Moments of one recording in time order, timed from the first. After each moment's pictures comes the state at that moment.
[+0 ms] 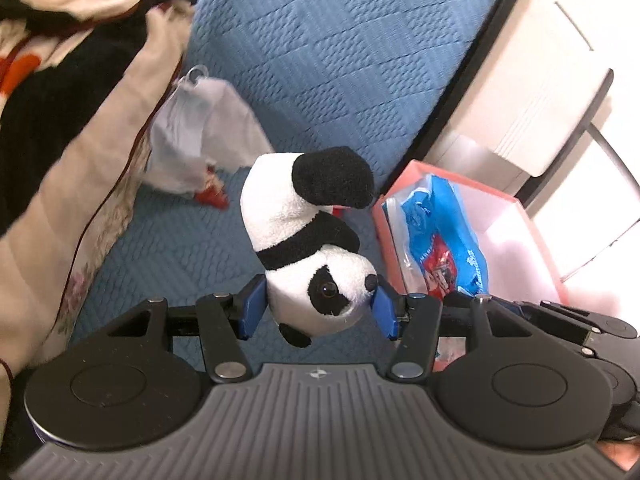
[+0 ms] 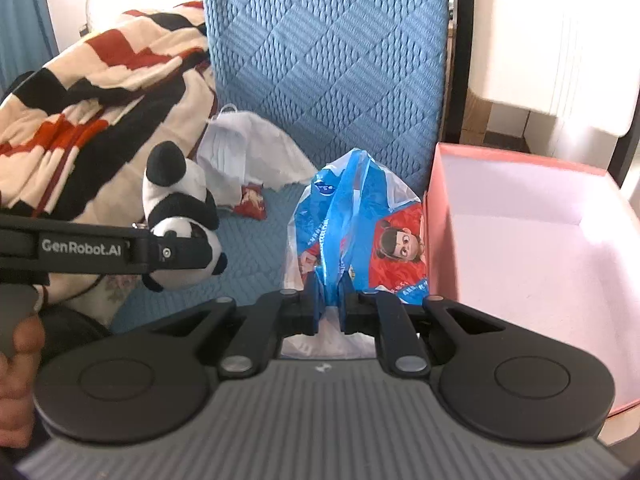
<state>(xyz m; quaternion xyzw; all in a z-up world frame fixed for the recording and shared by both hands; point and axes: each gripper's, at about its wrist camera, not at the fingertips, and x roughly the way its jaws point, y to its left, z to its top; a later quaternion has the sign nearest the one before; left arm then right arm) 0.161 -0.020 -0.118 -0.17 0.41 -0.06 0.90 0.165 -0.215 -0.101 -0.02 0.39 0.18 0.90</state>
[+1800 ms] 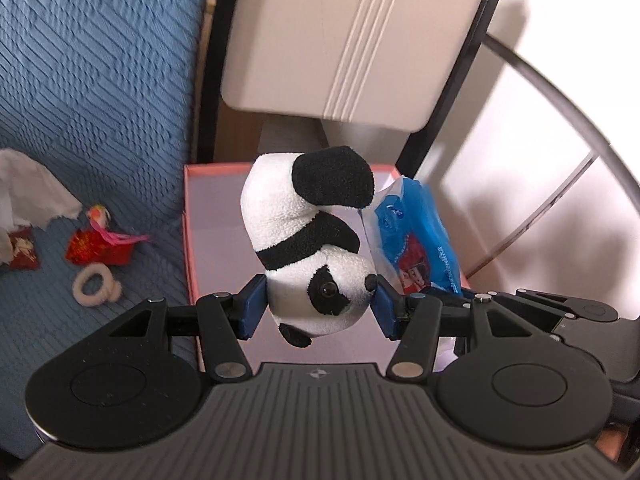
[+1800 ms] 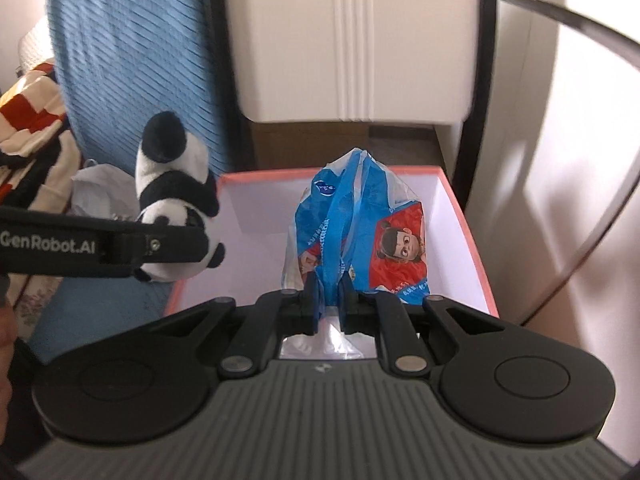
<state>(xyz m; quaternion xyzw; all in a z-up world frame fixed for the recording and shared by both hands) 0.243 -0.281 -0.104 -0.08 0.44 -0.16 0.88 0.215 -0.434 -0.092 0.02 0.41 0.09 0.91</state>
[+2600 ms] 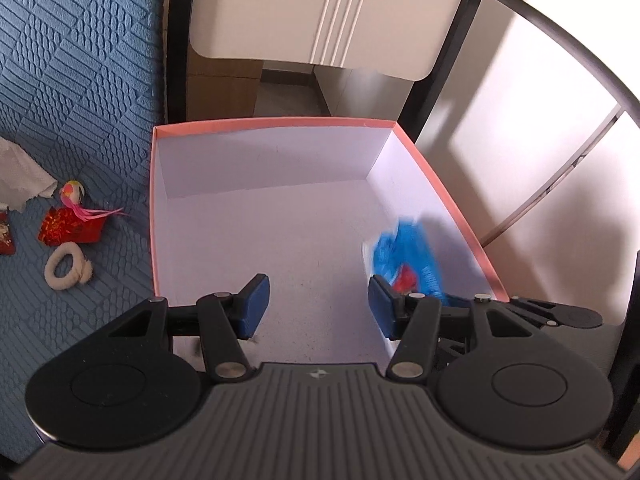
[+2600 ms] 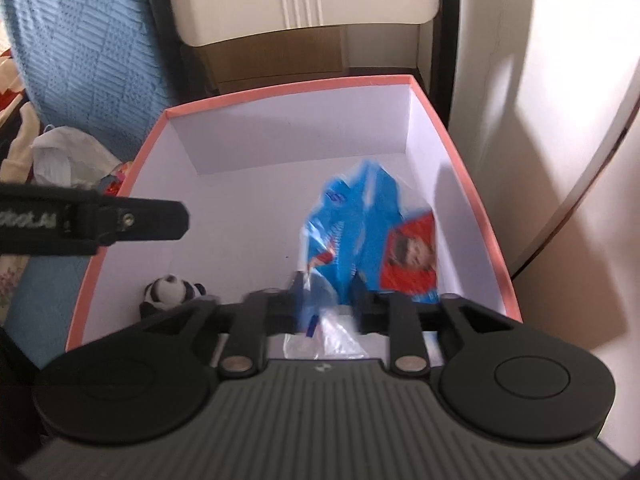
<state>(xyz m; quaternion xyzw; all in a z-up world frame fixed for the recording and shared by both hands) 0.248 -0.317 -0.149 -0.05 0.45 -0.16 0.88 0.234 -0.457 -0.160 0.04 0.47 0.07 0.88</state>
